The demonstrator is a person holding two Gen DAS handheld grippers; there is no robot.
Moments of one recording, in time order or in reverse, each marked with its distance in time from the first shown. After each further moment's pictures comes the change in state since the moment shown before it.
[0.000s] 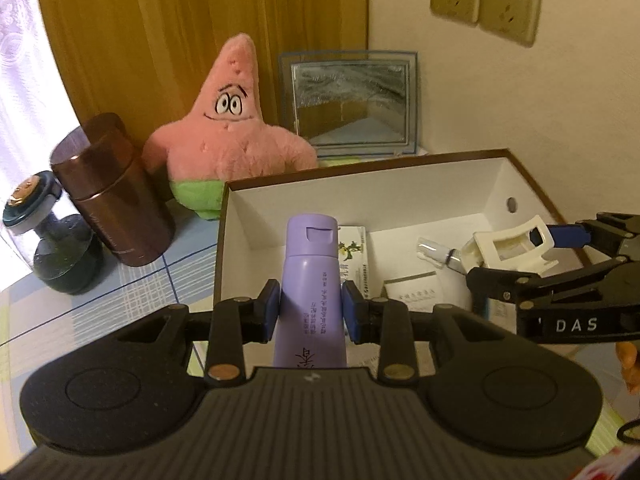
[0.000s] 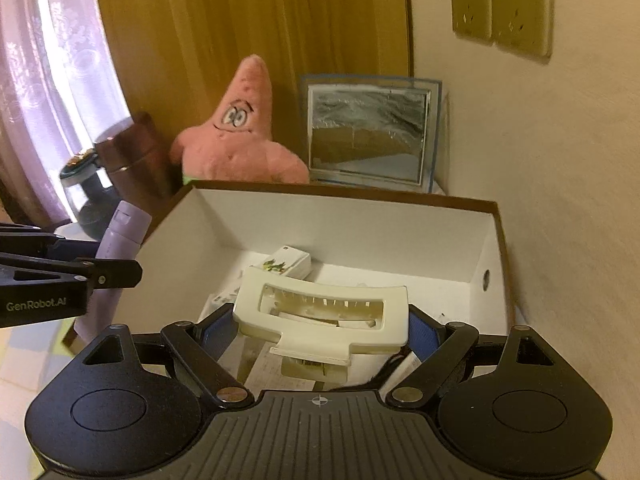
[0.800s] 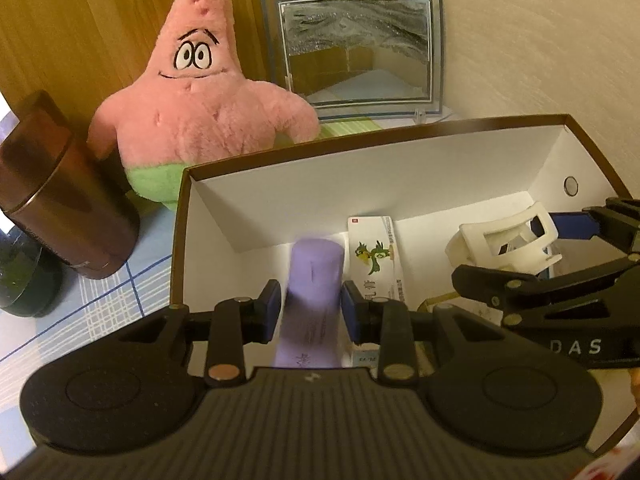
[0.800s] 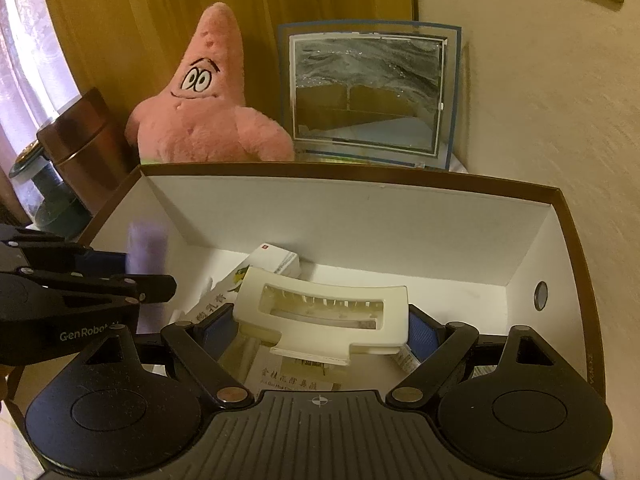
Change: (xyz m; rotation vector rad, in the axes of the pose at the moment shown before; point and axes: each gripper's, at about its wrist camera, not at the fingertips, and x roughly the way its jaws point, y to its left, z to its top) left arm 0.102 0.007 0.022 0.046 0.122 -0.015; right arm 0.086 -0.005 0.020 0.047 0.097 -0.024
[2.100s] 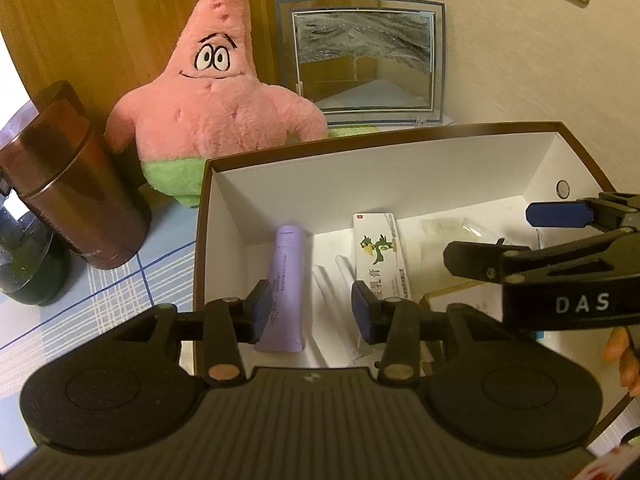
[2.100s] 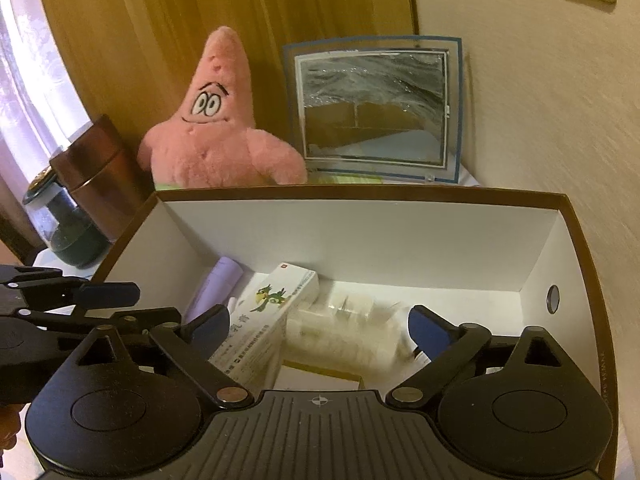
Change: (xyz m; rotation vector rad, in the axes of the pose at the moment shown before) left arm -0.020 0.007 -0.013 -0.026 -0.018 -0.012; right arm -0.008 0.004 0.002 0.038 -0.047 0.047
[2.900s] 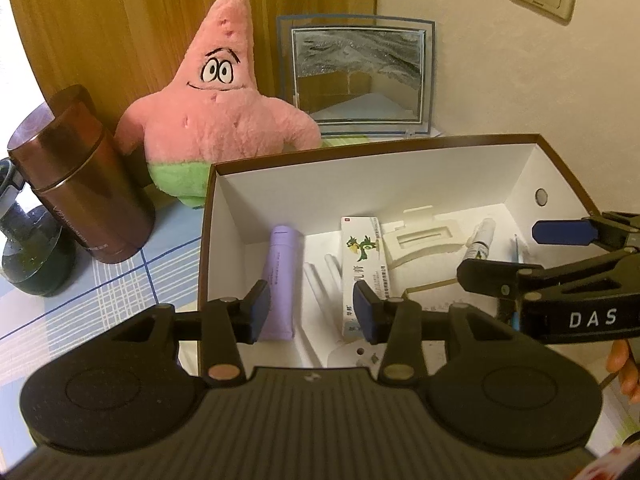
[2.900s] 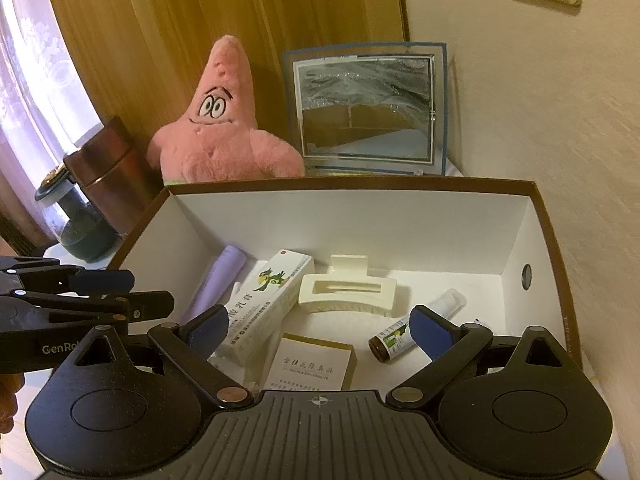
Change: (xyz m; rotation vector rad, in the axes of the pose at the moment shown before) left arm -0.029 -0.005 -0.005 -0.027 -0.031 -0.016; right arm -0.032 -0.002 -0.012 0.014 -0.004 0.002
